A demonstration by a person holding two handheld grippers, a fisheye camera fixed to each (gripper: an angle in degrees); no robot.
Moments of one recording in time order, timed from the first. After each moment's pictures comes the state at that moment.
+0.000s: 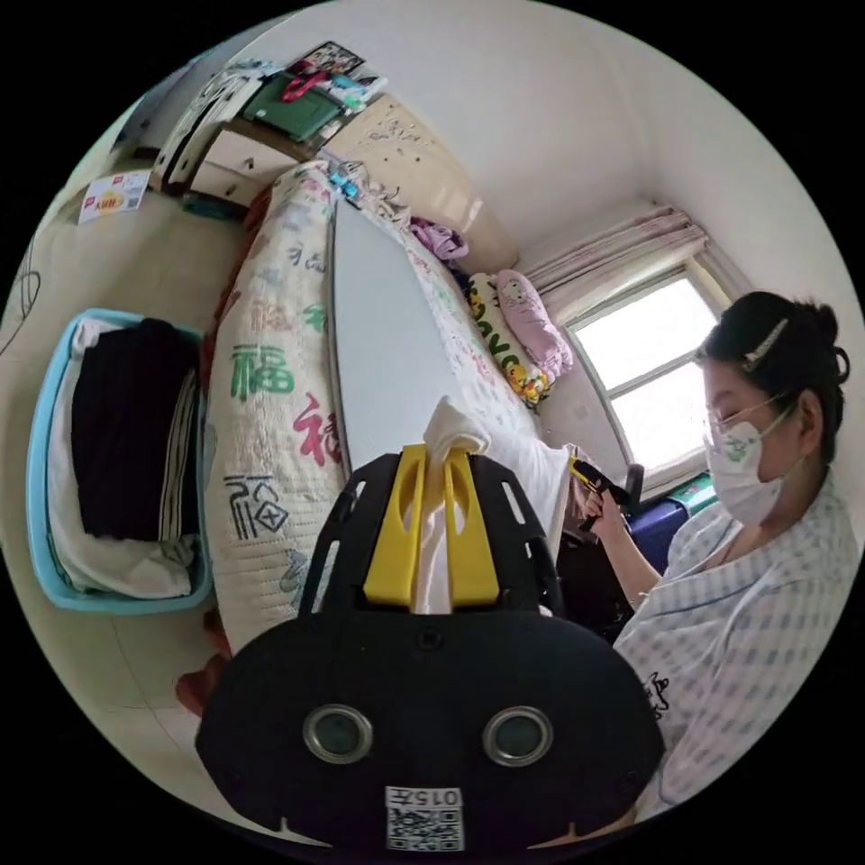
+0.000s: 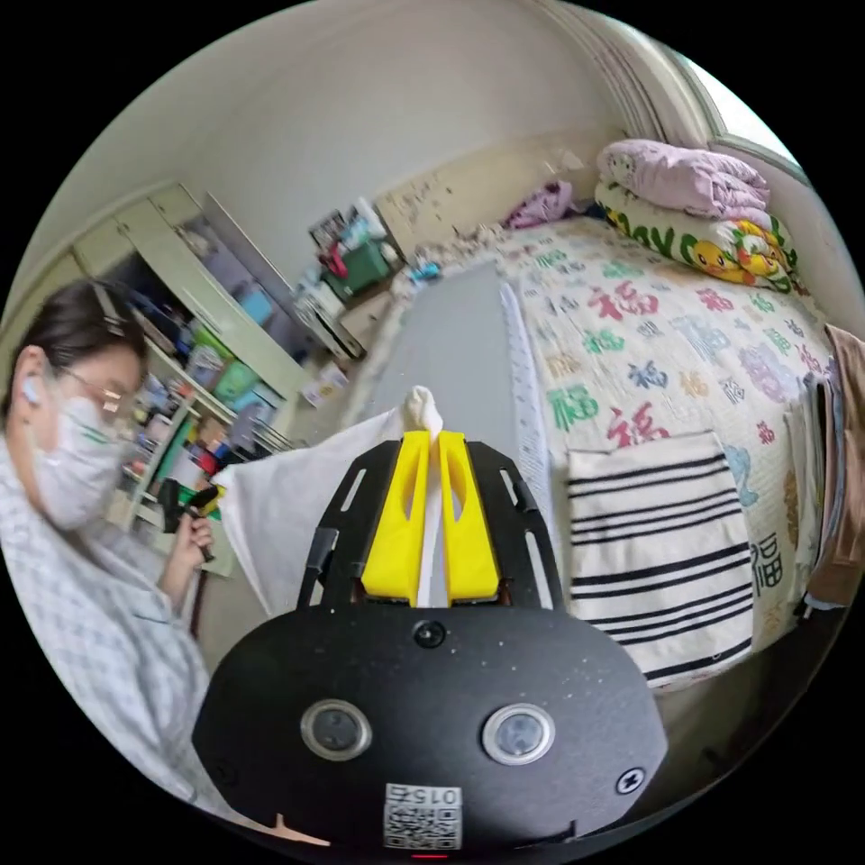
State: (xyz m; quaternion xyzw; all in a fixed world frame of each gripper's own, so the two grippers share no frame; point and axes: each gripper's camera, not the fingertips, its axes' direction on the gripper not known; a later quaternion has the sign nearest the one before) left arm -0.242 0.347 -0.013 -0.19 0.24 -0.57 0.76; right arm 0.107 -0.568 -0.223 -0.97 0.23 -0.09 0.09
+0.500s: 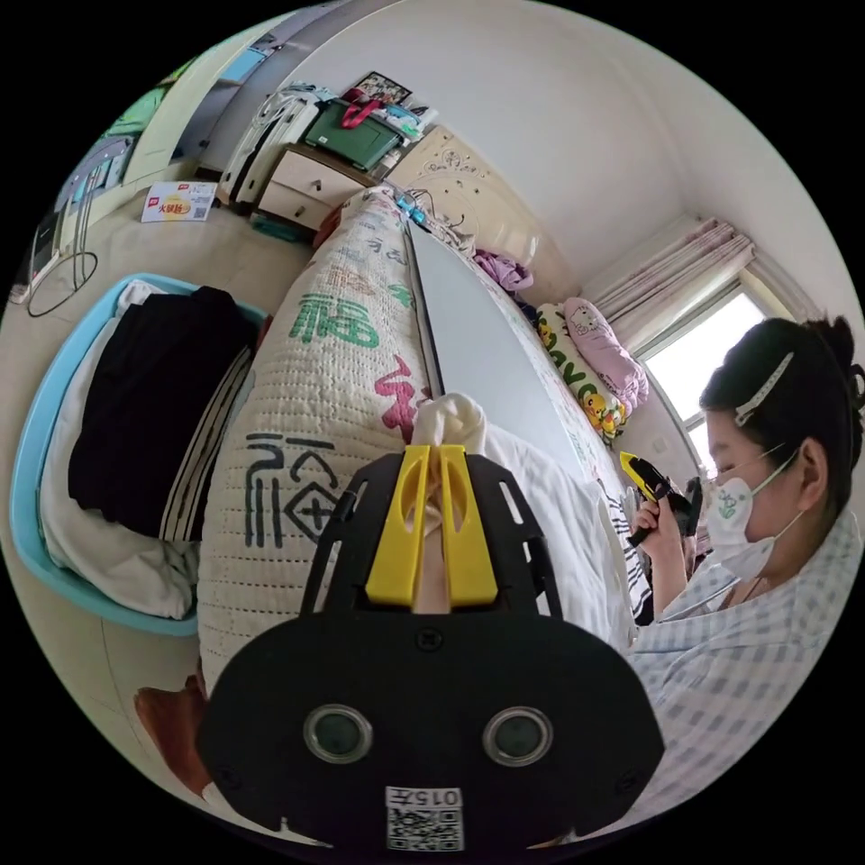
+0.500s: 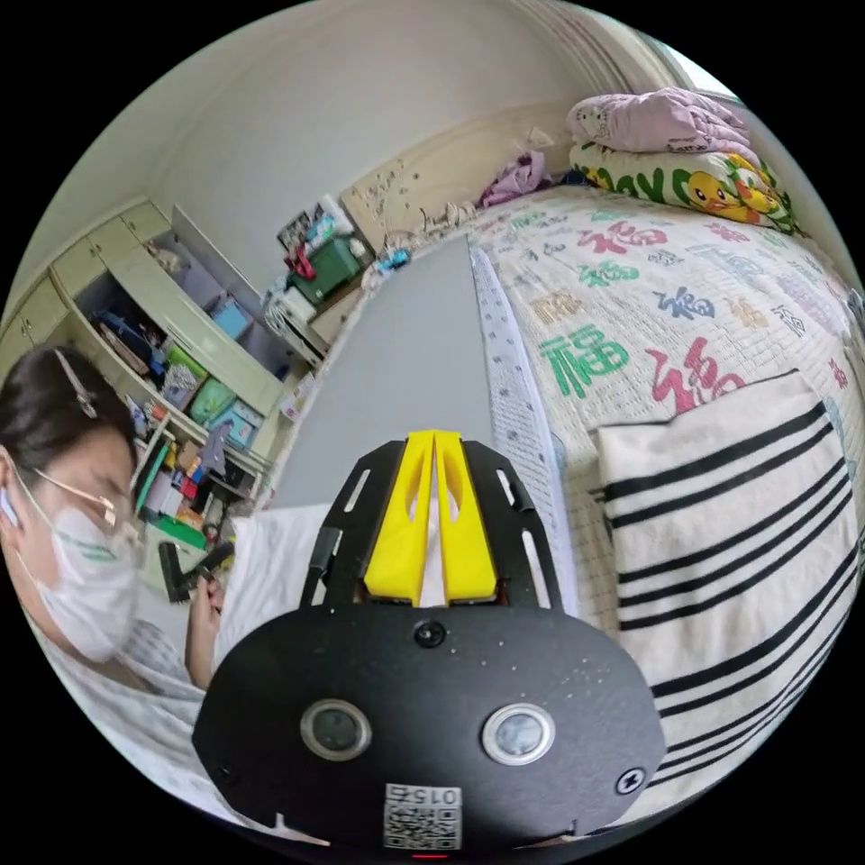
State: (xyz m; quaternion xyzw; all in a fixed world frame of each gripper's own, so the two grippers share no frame) left arm -0.182 0.449 -0.038 -0.20 0.10 -0.57 0.79; right arm 0.312 -0.724 -0.265 -0.95 0.24 -0.06 0.18
